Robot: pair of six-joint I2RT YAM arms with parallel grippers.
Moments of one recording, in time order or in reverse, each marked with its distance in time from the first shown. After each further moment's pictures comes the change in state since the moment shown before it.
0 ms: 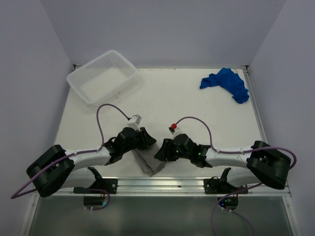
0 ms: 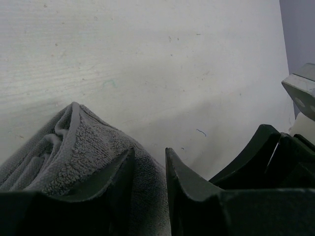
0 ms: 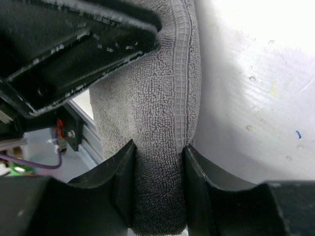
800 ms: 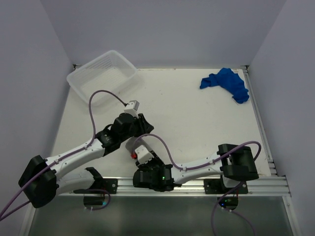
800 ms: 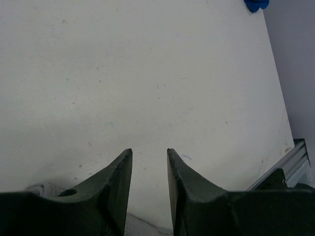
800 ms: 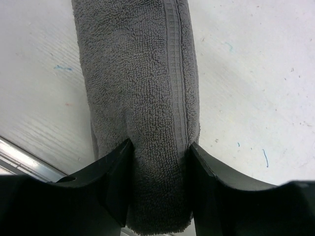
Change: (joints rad) left arm 0.061 -0.114 0.336 -0.417 -0.055 0.131; right arm 0.542 0.362 0.551 -0.597 0.954 -0.355
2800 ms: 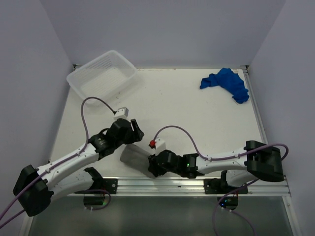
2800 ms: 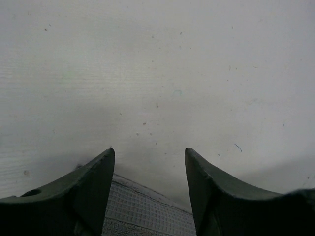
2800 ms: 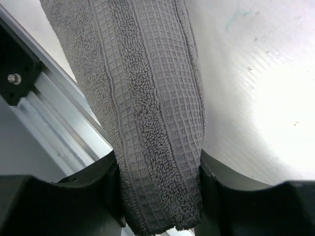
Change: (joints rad) left arm 0.003 -0.170 -0.141 -0.277 -0.143 -0.118; right arm -0.229 -0.289 -0.374 0.382 -0.681 0.062
